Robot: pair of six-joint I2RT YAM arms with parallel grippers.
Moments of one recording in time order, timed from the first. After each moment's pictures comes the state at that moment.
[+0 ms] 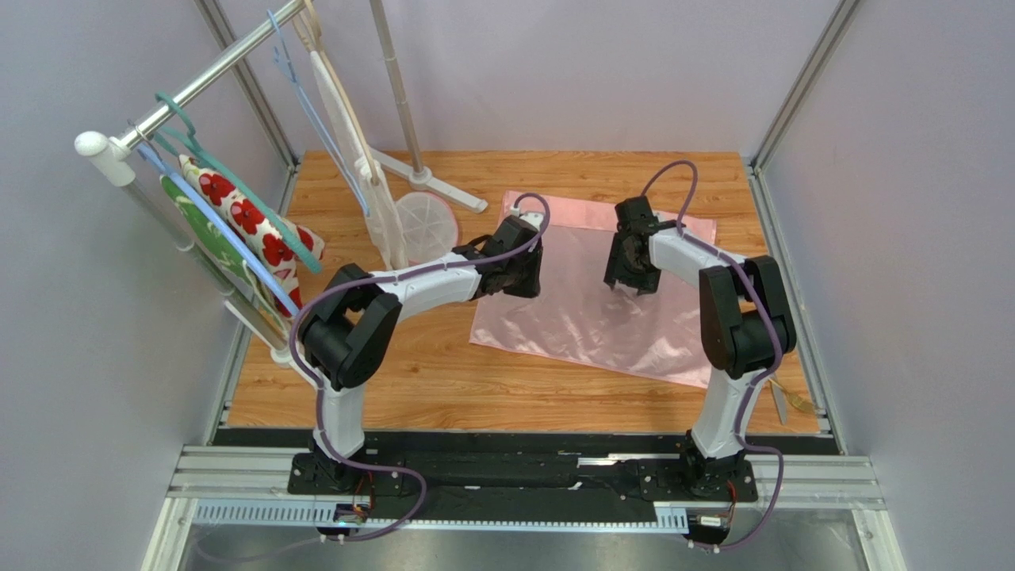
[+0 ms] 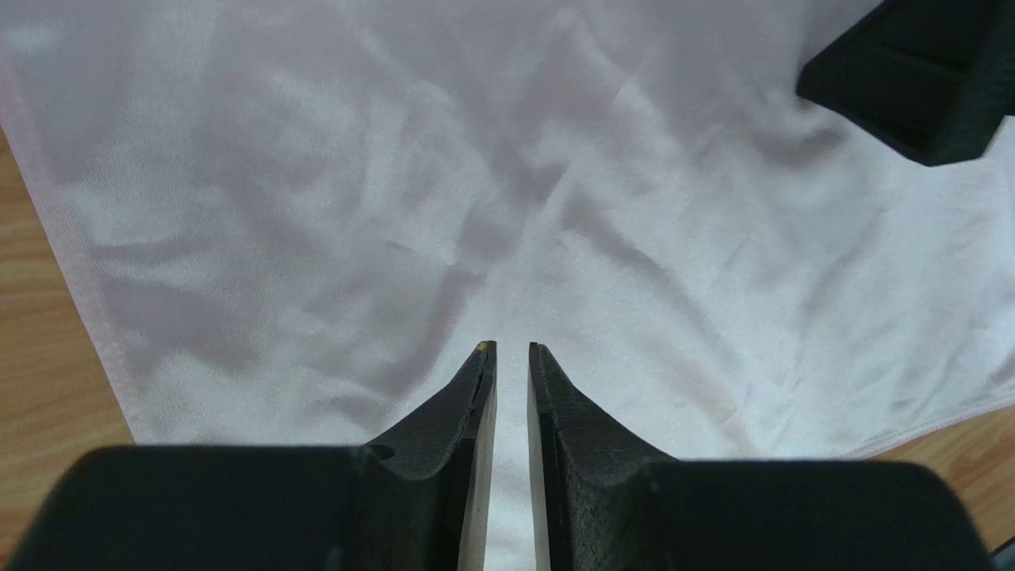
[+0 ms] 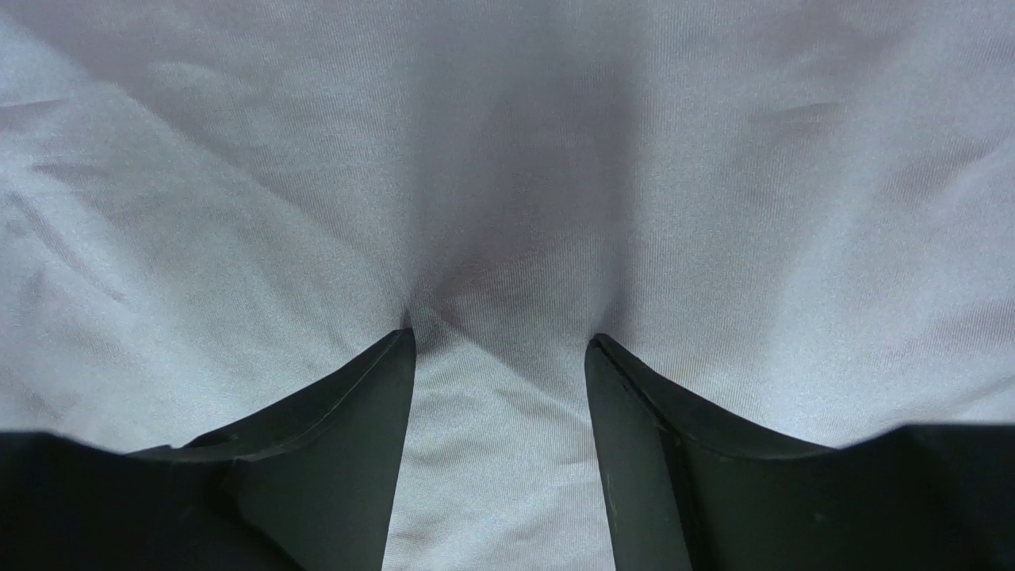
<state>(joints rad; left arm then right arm) -0.74 1.93 1.35 -0.20 -0.01 -0.44 0.23 1.91 1.29 -0.55 0.17 0.48</state>
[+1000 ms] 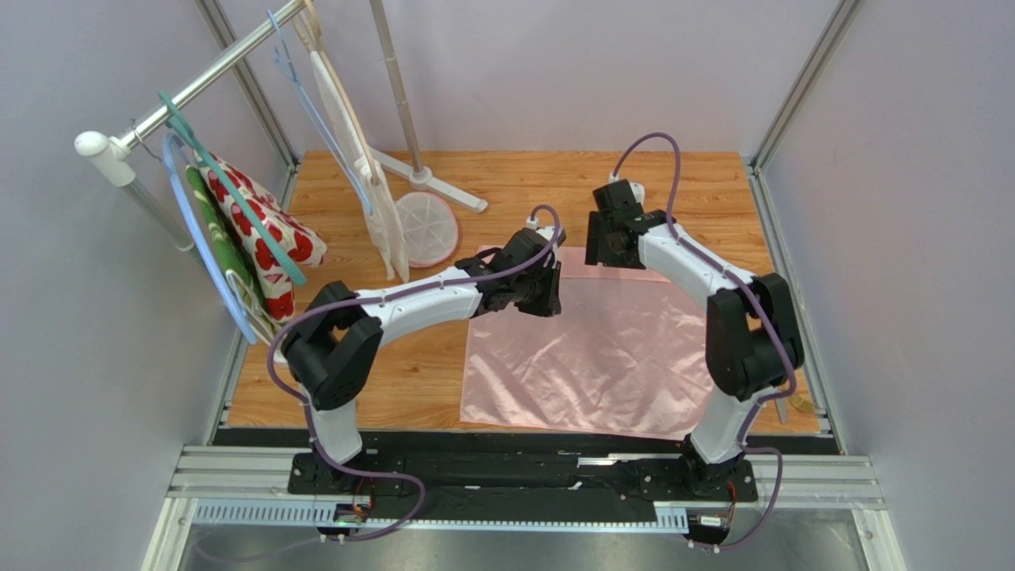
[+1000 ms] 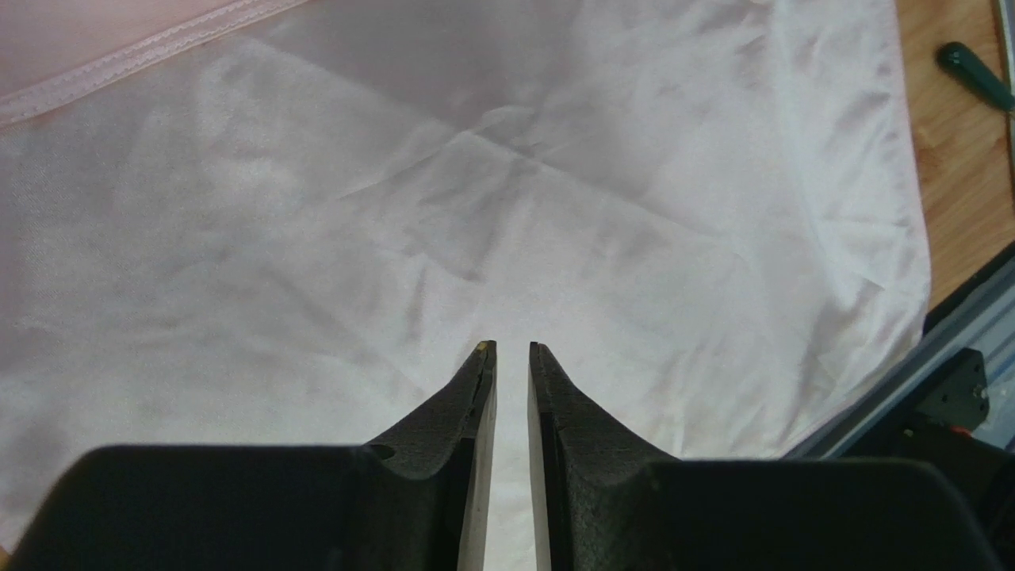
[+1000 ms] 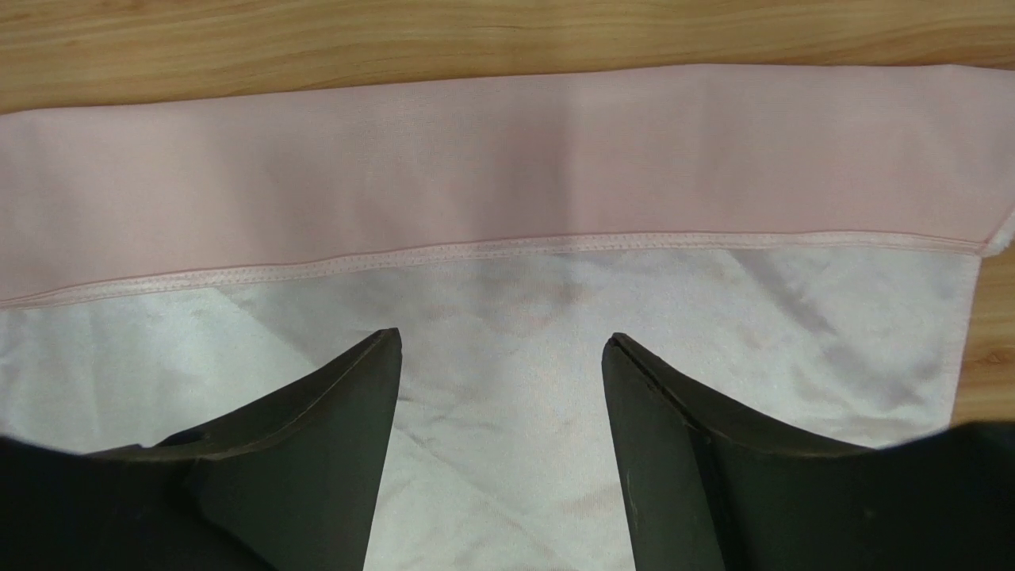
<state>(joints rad) -0.85 1.79 1.28 -0.26 0.07 -0.53 0.37 1.73 1.31 -0.55 0.28 0.41</state>
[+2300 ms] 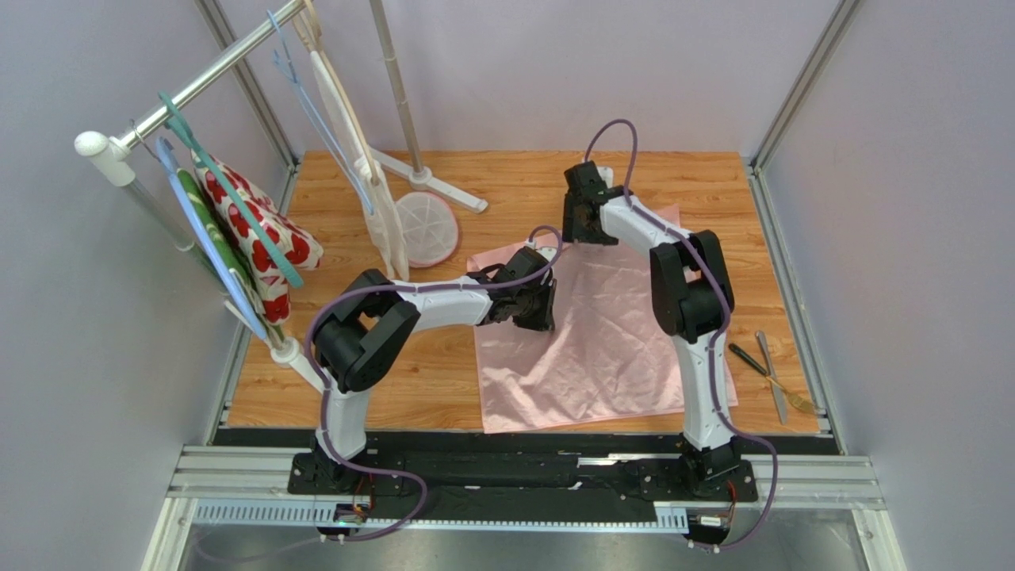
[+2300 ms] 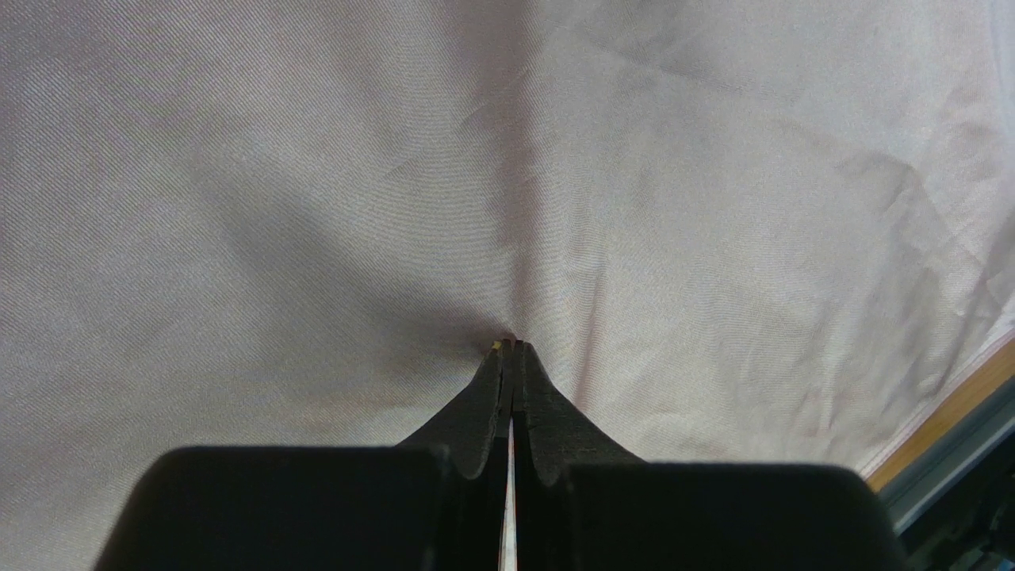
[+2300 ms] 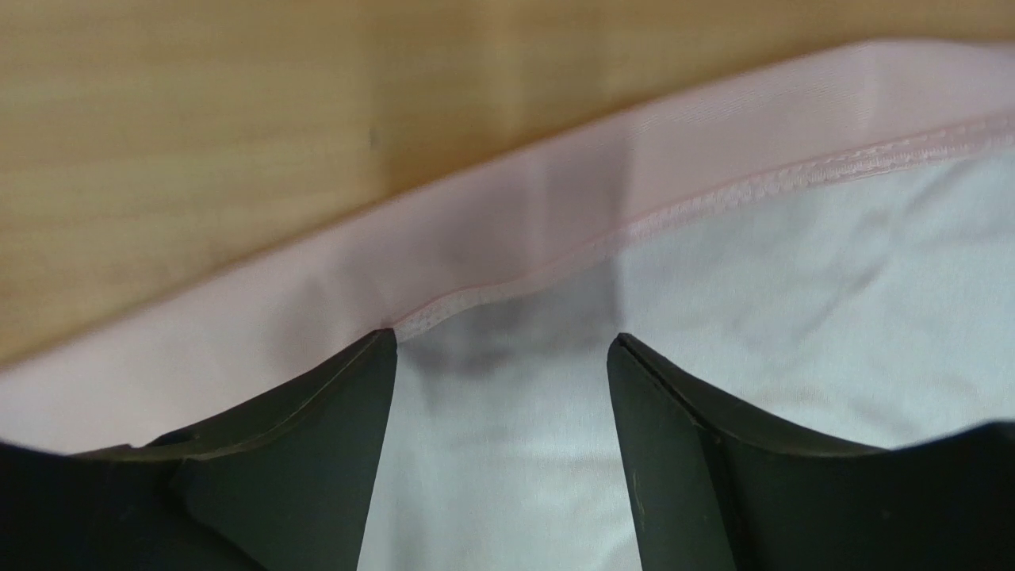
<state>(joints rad) -0.83 1.96 1.21 -0.11 0.12 -0.55 0.37 2.22 1.74 -0.57 0.31 0.39</state>
